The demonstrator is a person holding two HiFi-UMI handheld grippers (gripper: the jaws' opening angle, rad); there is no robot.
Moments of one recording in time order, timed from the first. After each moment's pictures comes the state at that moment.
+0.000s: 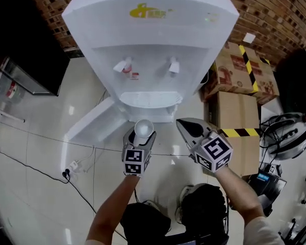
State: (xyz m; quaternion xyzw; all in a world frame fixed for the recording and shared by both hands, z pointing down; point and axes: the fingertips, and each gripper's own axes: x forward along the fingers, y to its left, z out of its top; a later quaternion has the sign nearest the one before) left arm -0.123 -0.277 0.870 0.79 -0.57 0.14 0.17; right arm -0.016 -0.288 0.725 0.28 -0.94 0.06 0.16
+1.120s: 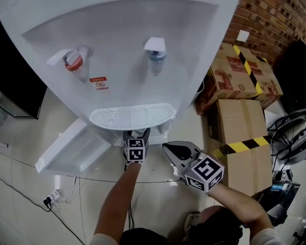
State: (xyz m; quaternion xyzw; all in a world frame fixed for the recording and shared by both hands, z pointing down) left arm -0.110 -0.455 1.077 0.78 -0.58 0.18 0.15; right arm -0.021 -0.313 0.862 0.27 -0.95 0.10 0.13
